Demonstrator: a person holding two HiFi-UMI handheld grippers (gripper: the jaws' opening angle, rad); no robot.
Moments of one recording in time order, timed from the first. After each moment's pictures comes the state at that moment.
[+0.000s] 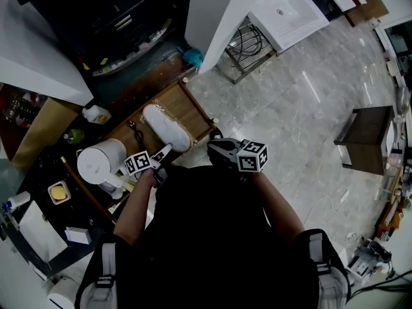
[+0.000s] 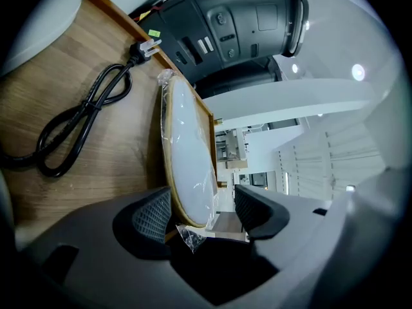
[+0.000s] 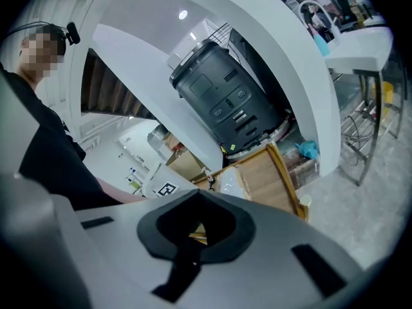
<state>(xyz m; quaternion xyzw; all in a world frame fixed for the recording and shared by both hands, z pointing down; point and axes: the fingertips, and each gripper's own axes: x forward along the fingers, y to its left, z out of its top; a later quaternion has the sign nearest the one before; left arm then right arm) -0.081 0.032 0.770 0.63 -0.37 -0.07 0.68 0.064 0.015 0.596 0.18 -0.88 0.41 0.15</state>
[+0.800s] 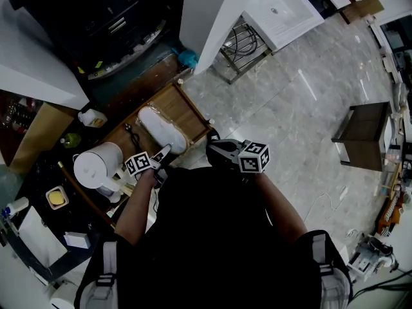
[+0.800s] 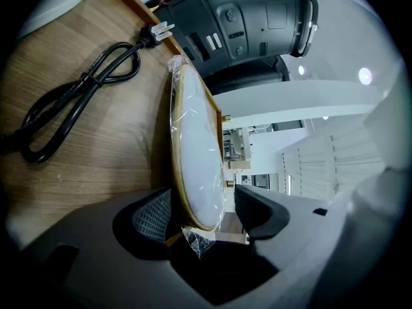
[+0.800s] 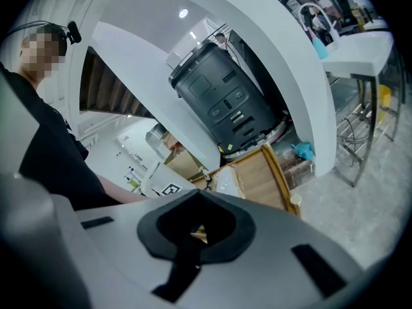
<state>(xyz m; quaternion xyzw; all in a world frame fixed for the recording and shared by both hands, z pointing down) -0.072 0.031 0.790 0.61 -0.37 -0.07 0.69 0.080 0.016 0.593 0.19 -0.88 0.40 0.16</state>
